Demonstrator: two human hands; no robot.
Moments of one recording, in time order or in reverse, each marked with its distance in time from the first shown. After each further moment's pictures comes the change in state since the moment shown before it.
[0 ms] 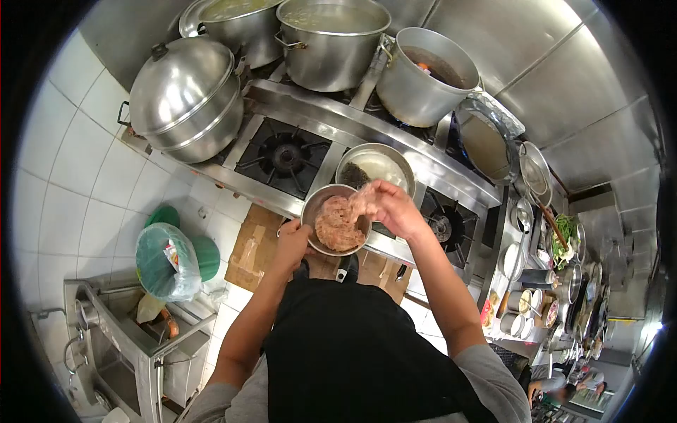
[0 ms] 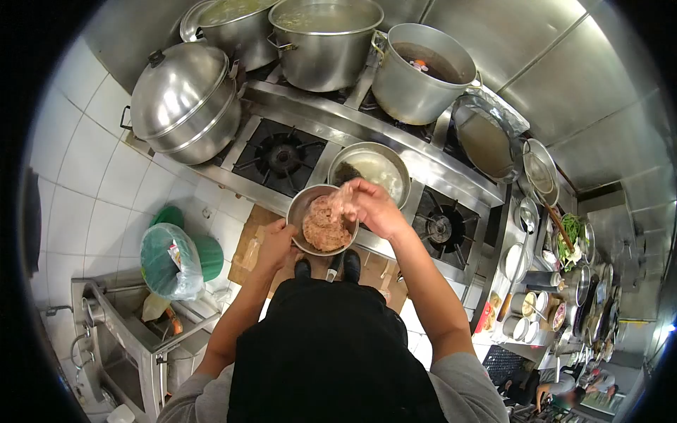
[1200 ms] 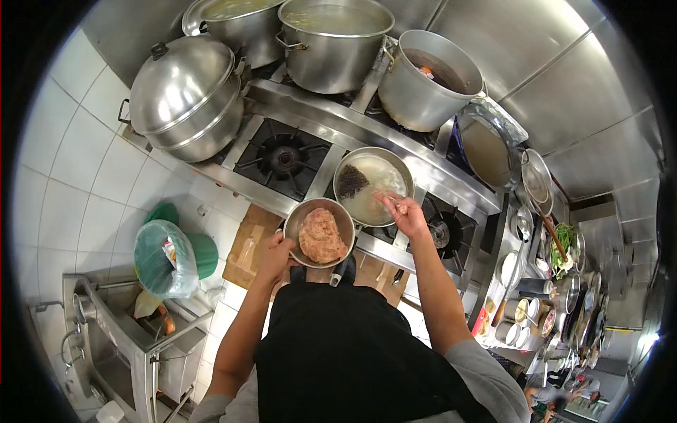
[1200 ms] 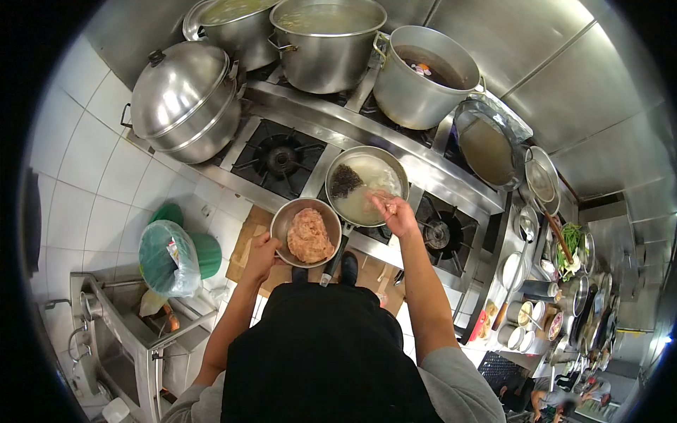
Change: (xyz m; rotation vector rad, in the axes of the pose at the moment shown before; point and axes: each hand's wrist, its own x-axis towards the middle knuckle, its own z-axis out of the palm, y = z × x) left_hand -0.009 -0.020 -0.027 -0.086 0.030 0.011; right_hand 0.013 0.059 -0.126 0.583 0.397 0.023
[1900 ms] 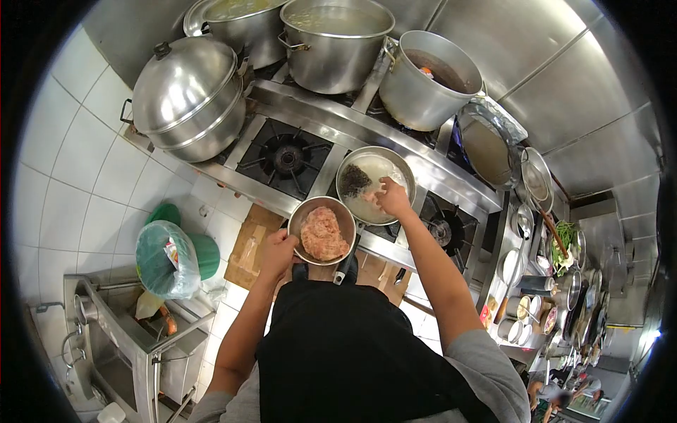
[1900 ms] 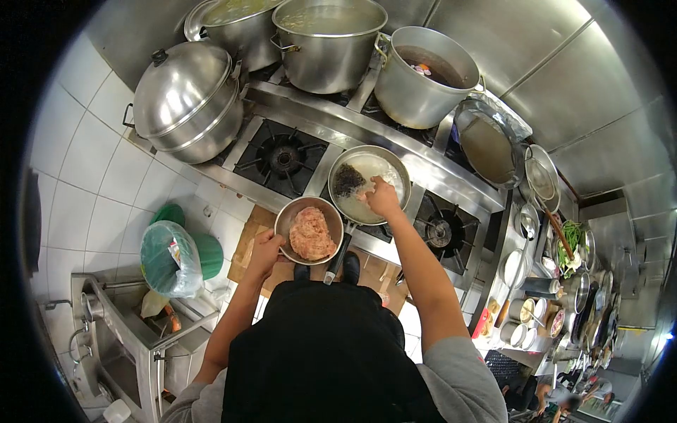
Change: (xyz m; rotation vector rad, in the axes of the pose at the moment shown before) left_hand 0.001 0.005 0.001 0.085 0.036 -0.007; right_hand 0.046 0.022 0.015 -1.665 0.189 -0.383
